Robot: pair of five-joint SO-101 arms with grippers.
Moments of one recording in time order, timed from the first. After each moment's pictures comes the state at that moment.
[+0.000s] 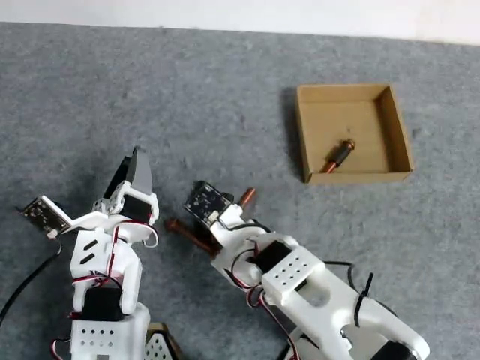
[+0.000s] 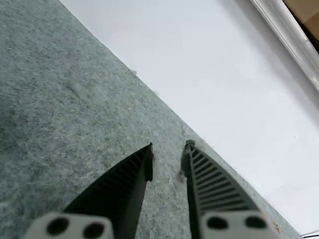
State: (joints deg) left arm -5.2 -103.6 96.0 22.4 50.1; right arm -46.3 -34.3 66.9 36.1 11.6
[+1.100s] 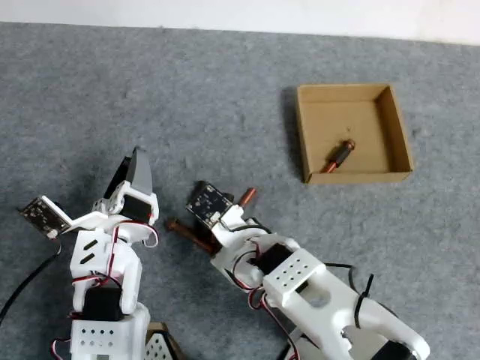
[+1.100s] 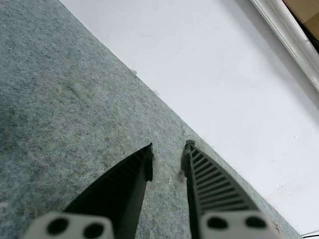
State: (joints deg) left arm -5.2 -103.6 96.0 22.4 50.1; right arm -46.1 -34.3 68.7 32.0 11.6
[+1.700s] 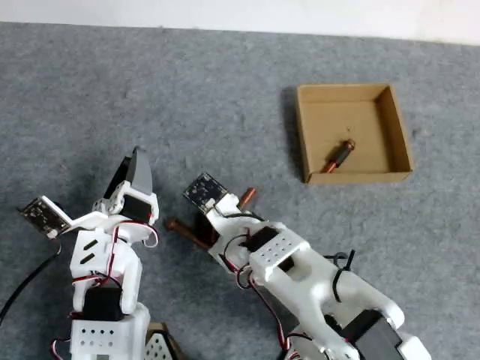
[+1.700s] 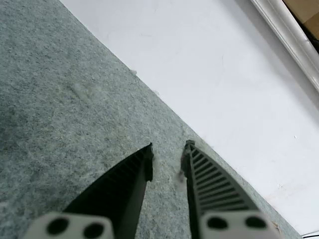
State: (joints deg) left arm -5.2 -103.6 96.0 22.4 50.1; right arm -44.5 -17.8 61.3 30.6 11.6
